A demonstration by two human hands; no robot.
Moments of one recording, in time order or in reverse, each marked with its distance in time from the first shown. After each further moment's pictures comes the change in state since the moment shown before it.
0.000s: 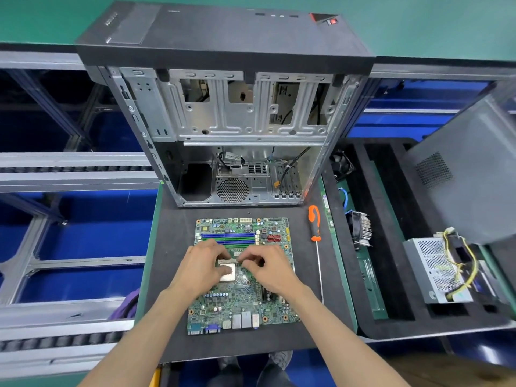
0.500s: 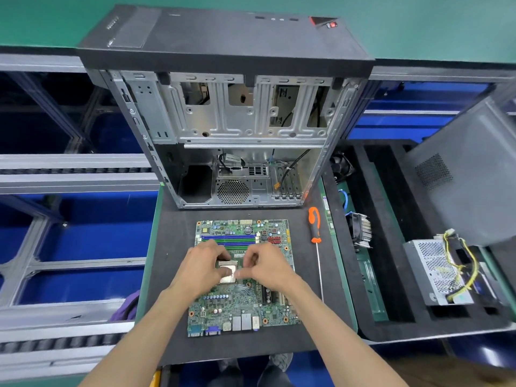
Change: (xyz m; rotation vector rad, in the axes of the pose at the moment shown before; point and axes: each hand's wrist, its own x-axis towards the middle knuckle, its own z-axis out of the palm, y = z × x) left_hand 0.004 -0.002 -0.002 -0.025 -0.026 0.017; right_hand 0.010 -0.019 -0.008 0.016 -0.148 0.266
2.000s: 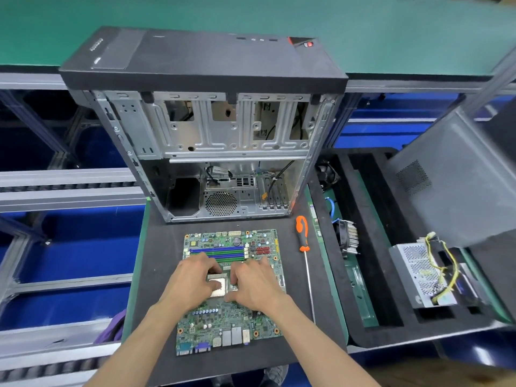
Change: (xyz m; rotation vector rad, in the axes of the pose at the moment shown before) left_hand 0.004 0.011 -0.003 0.062 -0.032 0.042; right_hand -0.002 0.004 0.012 -0.611 0.063 -0.162
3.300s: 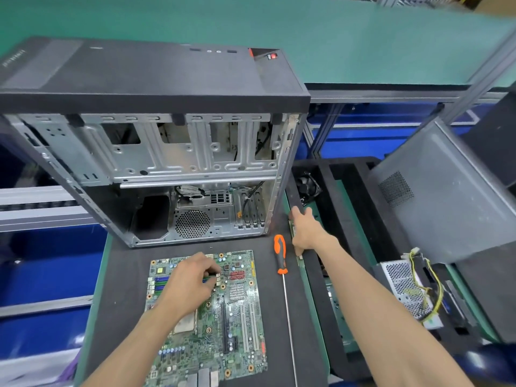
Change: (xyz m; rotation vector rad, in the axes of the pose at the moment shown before) left_hand 0.059 0.042 0.006 -0.104 0.054 0.034; right_hand 0.061 0.198 -0.110 0.072 -0.067 0.479
